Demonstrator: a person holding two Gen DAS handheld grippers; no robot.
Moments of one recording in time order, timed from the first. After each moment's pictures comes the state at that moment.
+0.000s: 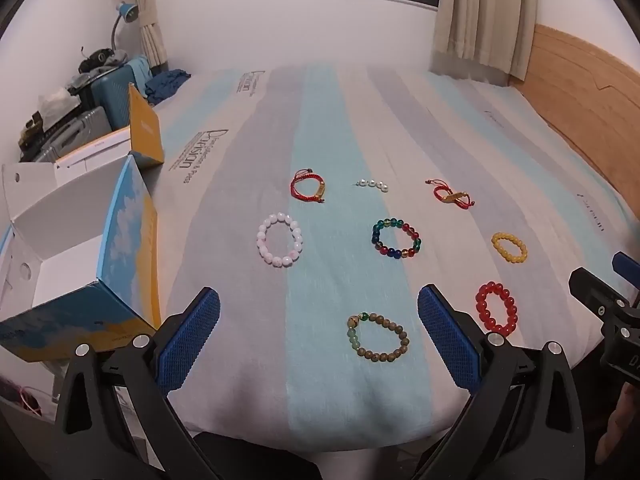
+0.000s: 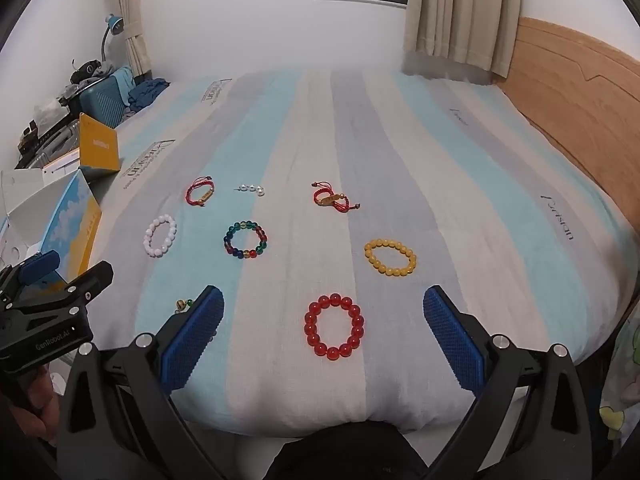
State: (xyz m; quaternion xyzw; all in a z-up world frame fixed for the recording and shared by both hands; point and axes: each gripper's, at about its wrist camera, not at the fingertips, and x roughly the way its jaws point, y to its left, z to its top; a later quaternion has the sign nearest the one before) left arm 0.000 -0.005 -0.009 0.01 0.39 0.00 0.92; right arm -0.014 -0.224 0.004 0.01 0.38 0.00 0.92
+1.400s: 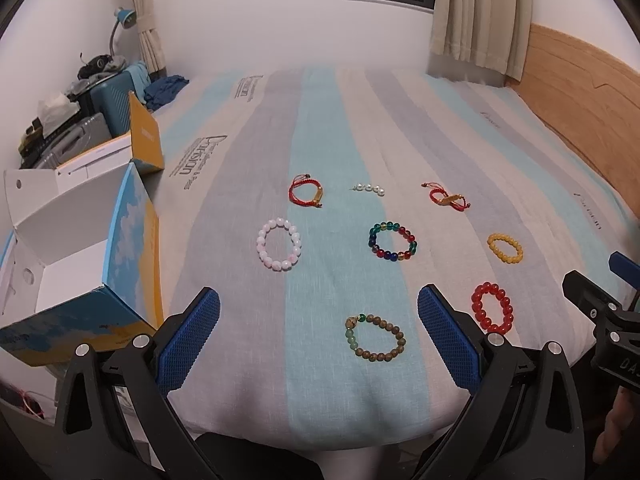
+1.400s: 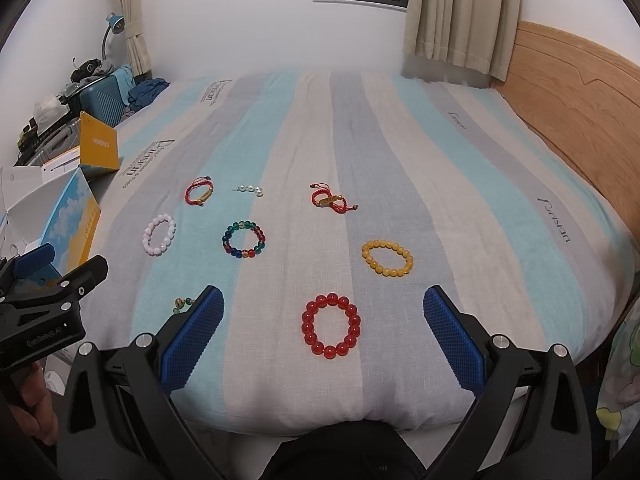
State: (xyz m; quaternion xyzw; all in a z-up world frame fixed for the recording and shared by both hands) left arm -0.003 -0.004 0.000 0.02 0.39 -0.01 0.92; right arm -0.016 -0.222 0.002 0.00 0.38 0.00 0.93
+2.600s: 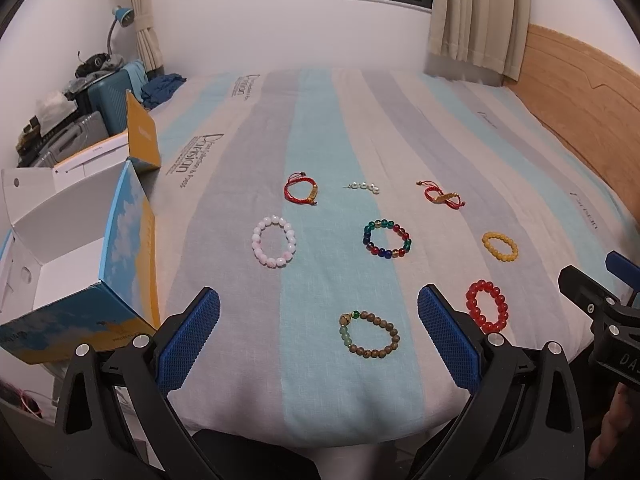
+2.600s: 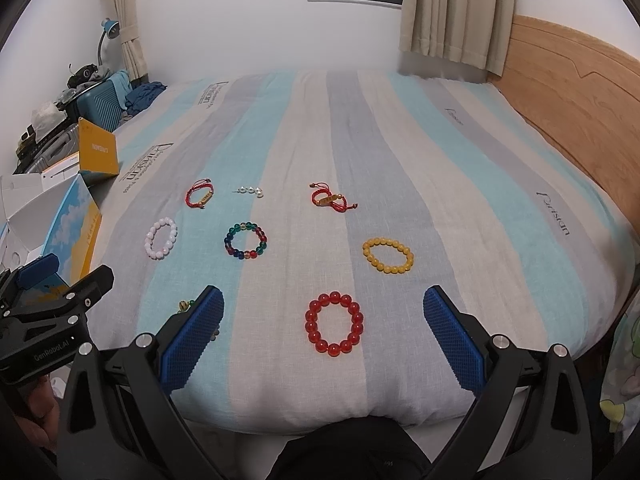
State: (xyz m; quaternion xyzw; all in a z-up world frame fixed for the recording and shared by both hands) left arm -0.005 -0.008 0.000 0.01 0.39 -0.01 0.92; right arm -0.016 -0.222 0.006 0.01 0.38 -0.01 0.92
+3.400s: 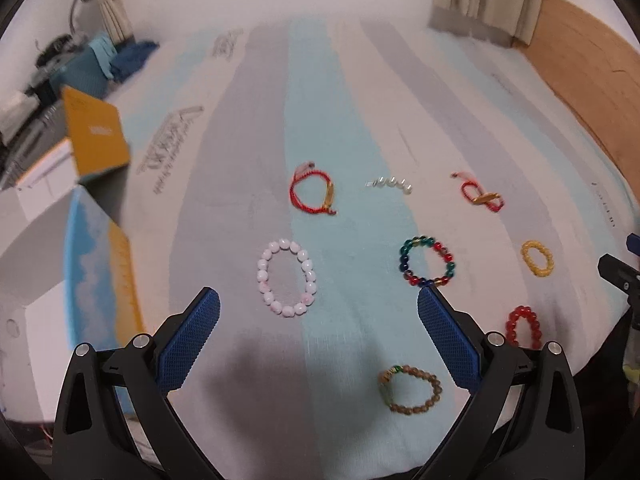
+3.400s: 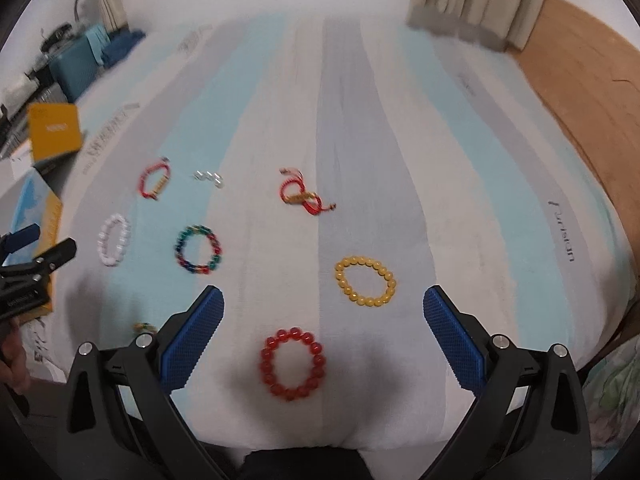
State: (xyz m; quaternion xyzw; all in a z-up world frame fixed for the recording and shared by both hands) left arm 0.128 0.023 -0.024 0.03 0.49 -0.04 0.87; right arm 0.113 -0.253 -0.007 -0.02 0.51 -0.01 0.86
